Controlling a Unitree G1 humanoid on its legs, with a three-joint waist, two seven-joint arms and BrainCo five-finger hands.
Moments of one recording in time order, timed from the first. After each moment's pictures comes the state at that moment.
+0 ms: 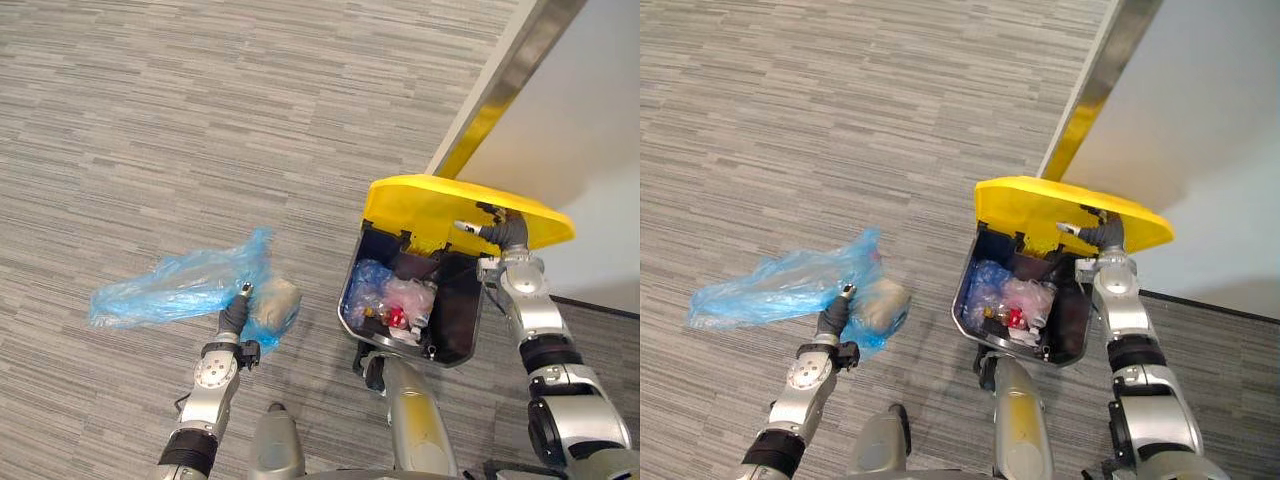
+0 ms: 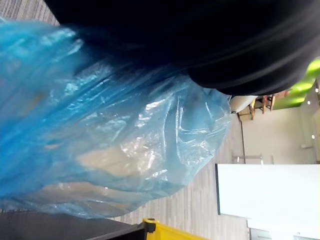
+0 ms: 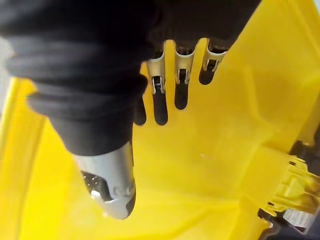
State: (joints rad) left arm -0.06 0.22 -0.09 0.38 -0.15 -0.21 0.08; right arm -0.57 -0.45 -0.03 0.64 0.14 -0.09 -0.17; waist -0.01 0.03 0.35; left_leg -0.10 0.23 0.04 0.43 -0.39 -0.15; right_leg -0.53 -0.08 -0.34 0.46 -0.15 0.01
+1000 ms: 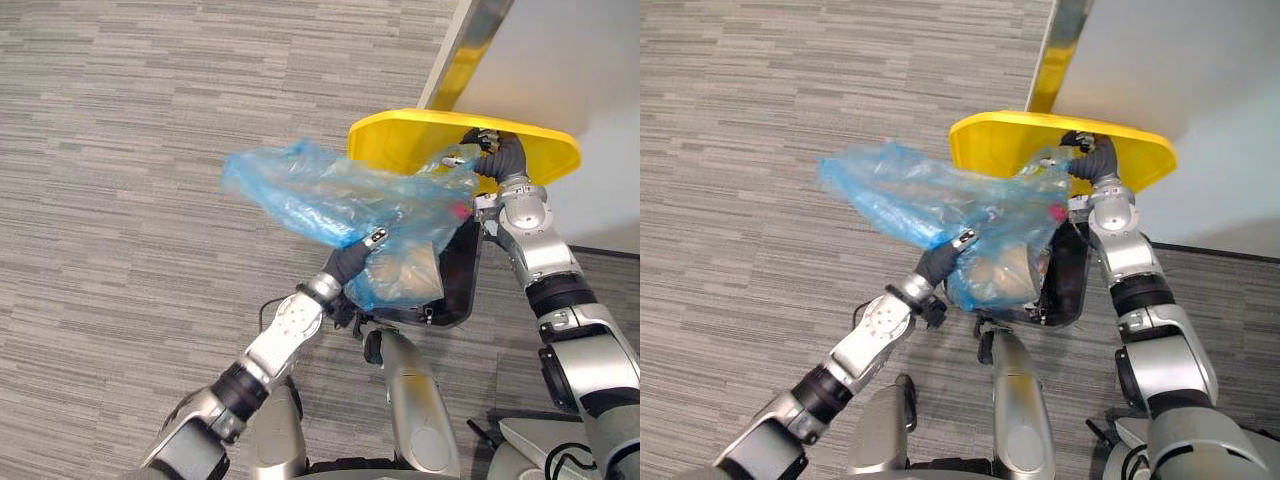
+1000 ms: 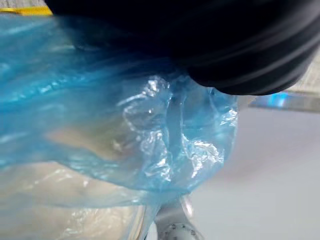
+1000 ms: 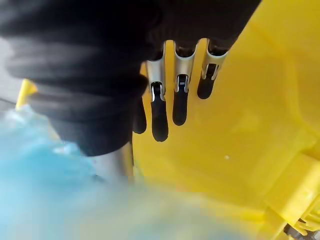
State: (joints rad) left arm -0.50 0.20 -0.60 0.22 -0.18 -0.26 0.03; right arm -0.87 -0.56 0.19 0.67 0.19 -0.08 -0.17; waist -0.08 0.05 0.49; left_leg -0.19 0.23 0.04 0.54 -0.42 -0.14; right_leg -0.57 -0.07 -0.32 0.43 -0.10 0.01
